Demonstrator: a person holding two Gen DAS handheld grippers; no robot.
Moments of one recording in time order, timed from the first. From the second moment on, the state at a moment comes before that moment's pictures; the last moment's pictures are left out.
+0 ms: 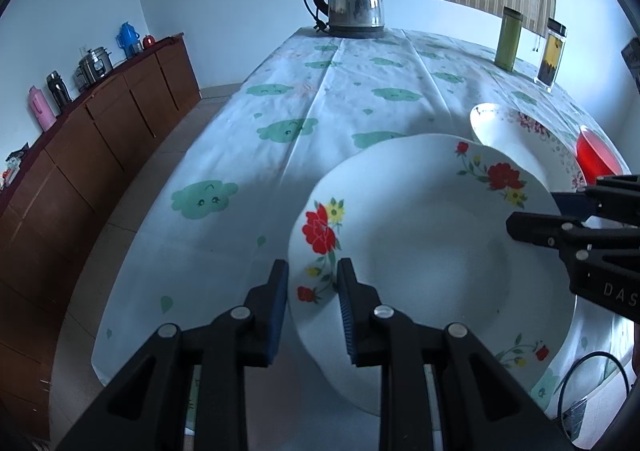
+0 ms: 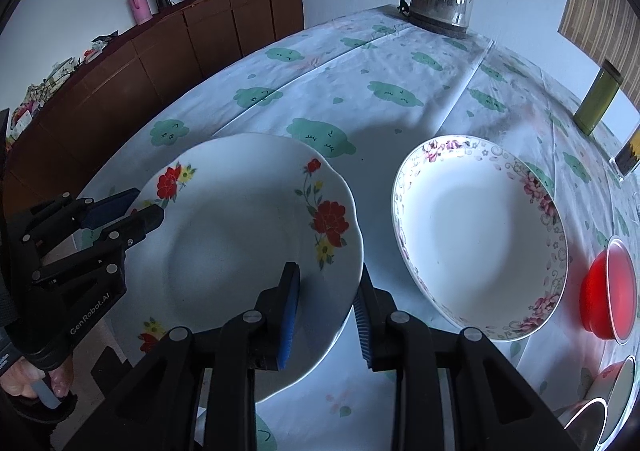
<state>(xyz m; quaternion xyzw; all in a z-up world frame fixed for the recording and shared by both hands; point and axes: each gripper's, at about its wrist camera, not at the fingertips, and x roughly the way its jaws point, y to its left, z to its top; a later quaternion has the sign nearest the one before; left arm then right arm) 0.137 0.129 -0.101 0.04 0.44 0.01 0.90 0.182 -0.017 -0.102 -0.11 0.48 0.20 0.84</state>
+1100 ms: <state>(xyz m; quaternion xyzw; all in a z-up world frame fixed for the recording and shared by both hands) 0.138 0.125 -0.102 0.04 0.43 0.01 0.90 0.174 -0.030 -0.118 -0.07 0.45 0.21 0.86</state>
